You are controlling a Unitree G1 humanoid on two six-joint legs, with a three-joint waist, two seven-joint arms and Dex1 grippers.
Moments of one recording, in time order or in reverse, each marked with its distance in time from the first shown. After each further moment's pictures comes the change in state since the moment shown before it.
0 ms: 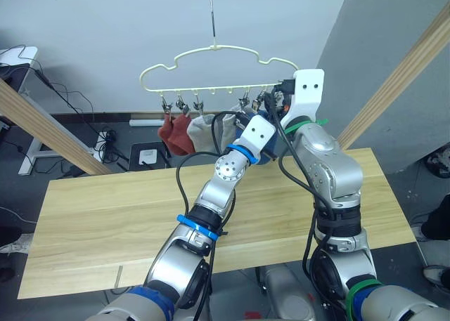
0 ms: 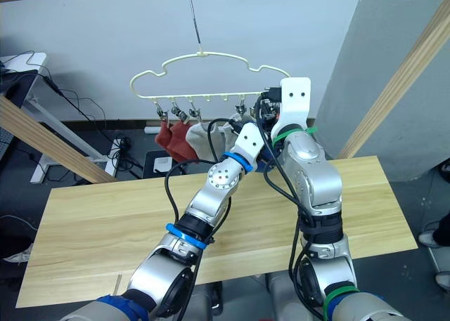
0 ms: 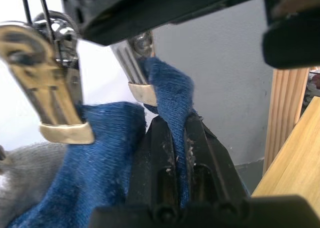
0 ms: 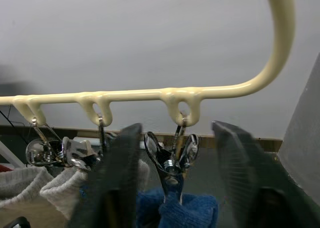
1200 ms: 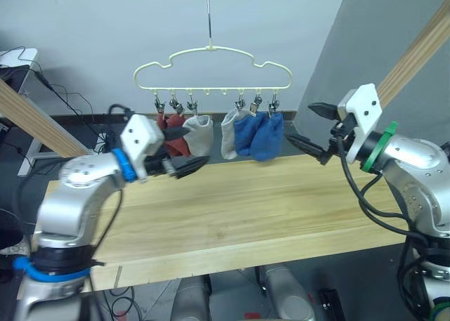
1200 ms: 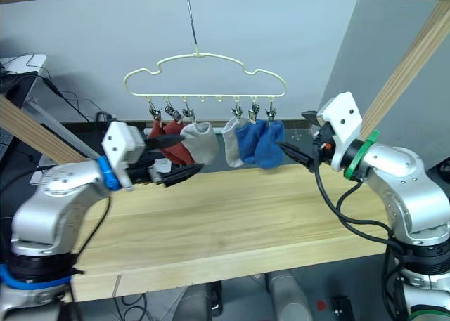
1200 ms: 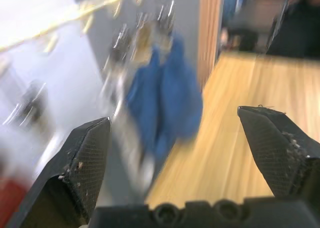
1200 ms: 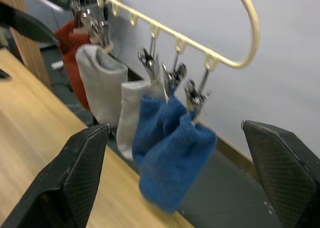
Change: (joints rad) left arm 0.408 0.820 0.369 -0.801 -0.563 0.658 -0.696; right arm 0.234 -0.697 -0.062 -0.254 0.289 -0.032 0.734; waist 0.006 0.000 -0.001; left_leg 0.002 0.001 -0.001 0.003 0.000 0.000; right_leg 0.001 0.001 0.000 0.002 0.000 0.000
